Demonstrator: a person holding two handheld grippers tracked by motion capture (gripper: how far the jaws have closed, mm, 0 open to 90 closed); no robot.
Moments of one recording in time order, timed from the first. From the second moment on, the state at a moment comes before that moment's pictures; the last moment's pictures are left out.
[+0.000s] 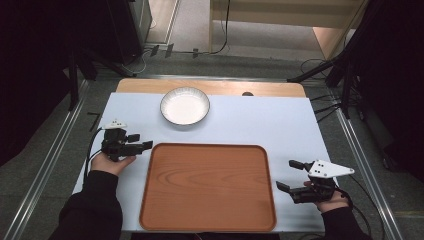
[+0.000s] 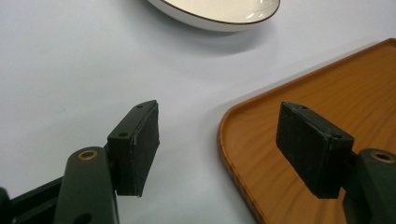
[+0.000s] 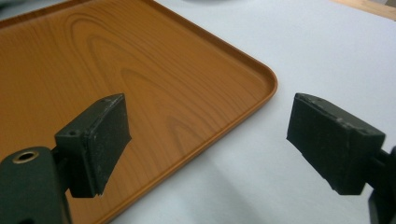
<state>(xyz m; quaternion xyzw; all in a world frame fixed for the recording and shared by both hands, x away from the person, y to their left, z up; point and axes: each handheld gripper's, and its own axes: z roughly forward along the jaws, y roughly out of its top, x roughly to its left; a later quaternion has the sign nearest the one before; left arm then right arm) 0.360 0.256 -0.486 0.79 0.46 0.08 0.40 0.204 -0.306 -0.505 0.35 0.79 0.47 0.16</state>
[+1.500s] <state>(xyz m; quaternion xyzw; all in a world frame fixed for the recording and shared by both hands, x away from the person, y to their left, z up) 0.447 0.213 -0.462 0.79 0.47 0.10 0.38 0.200 -0.311 -0.509 0.37 0.79 0.46 0.16</state>
